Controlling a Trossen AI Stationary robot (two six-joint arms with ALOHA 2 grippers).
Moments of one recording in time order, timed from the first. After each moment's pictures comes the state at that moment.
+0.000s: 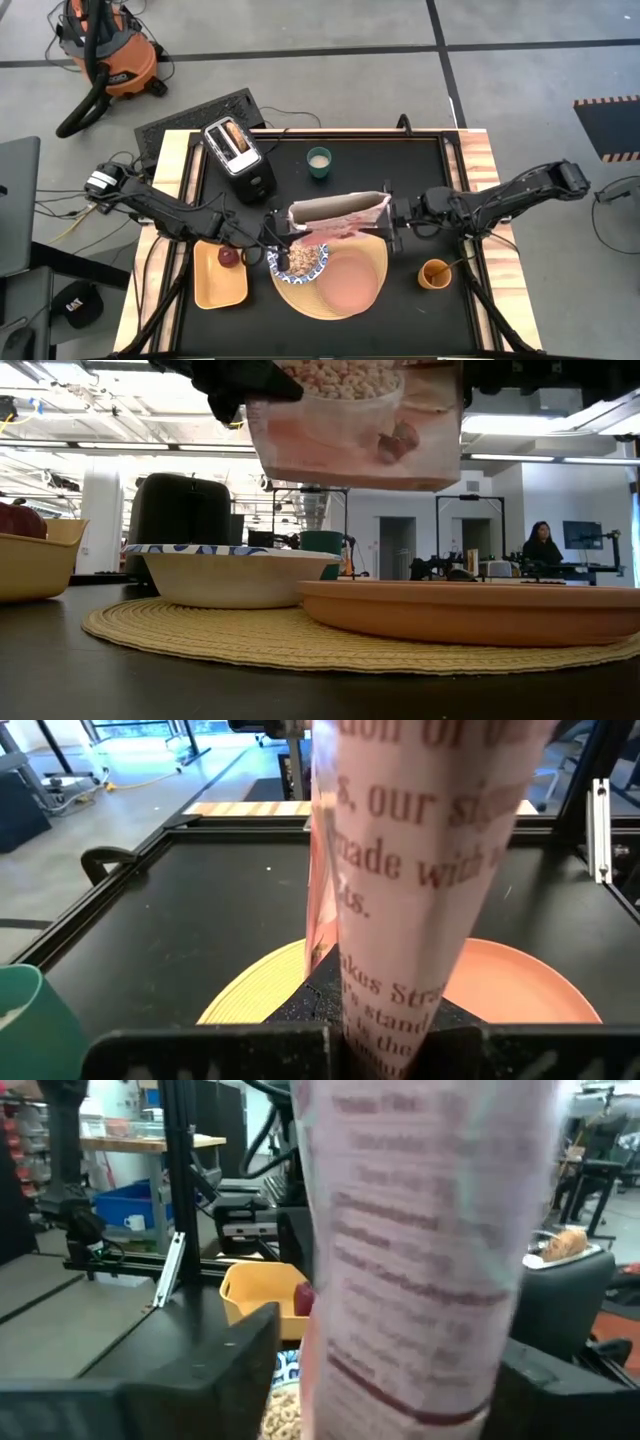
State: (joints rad) left arm -0.31 1.34 0.77 0.27 -0.48 -0.09; right arm 0.16 1.06 0.51 0.57 0.08 -0.05
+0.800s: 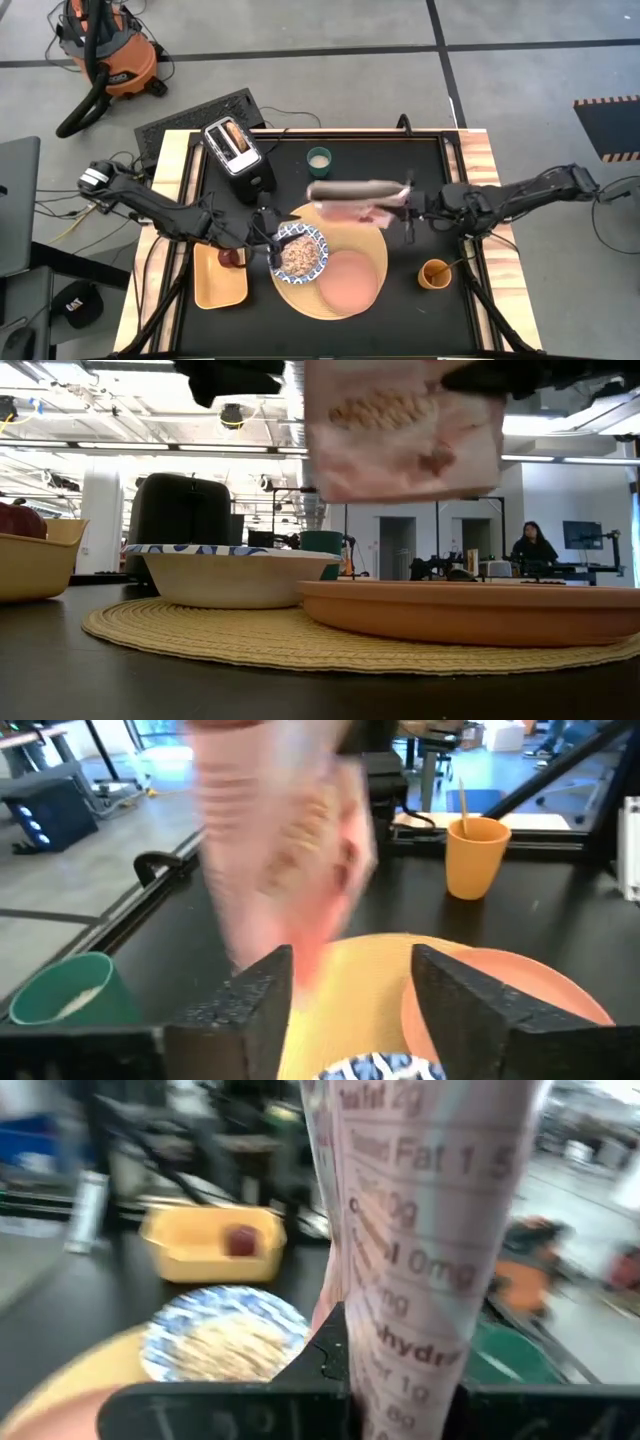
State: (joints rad) left arm -0.36 1.25 0.78 0.17 -0.61 -0.11; right arm 0.18 0.78 0.51 0.15 0.29 -0.10
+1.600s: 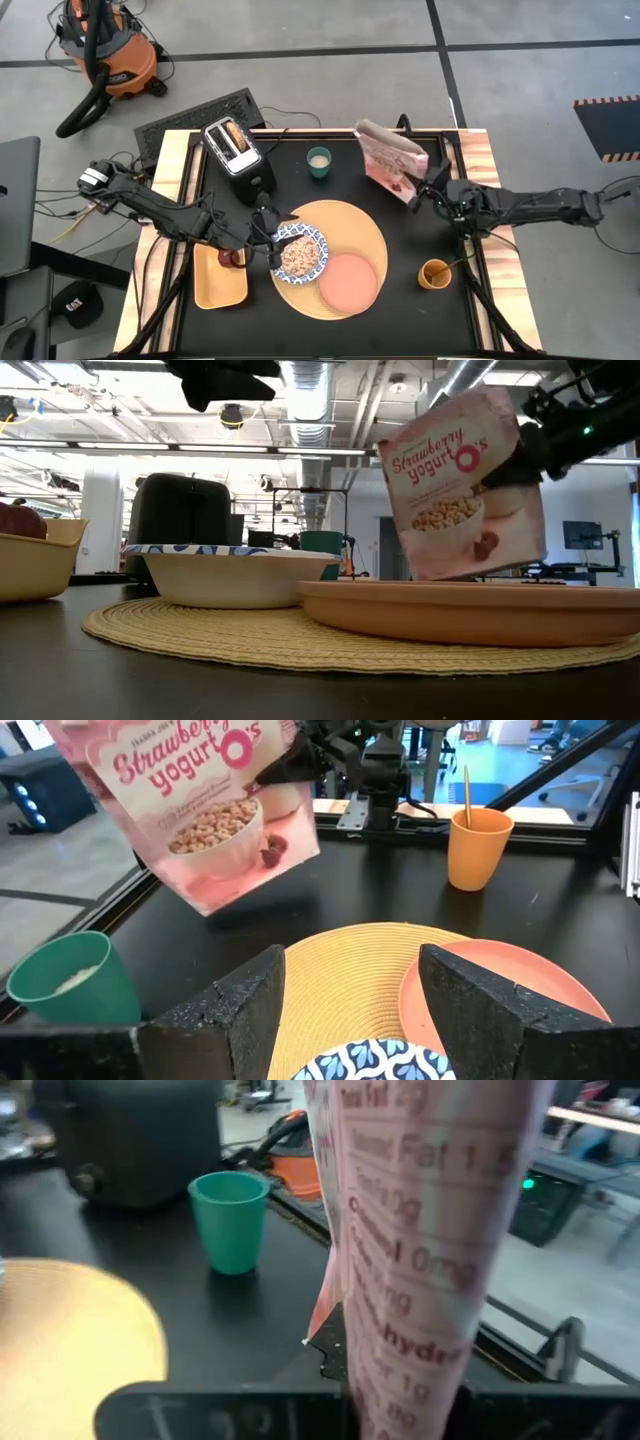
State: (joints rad) left arm -0.36 1.24 0.78 0.13 -0.61 -0.17; right arm -0.06 0.45 0.28 -0.13 0.68 0.10
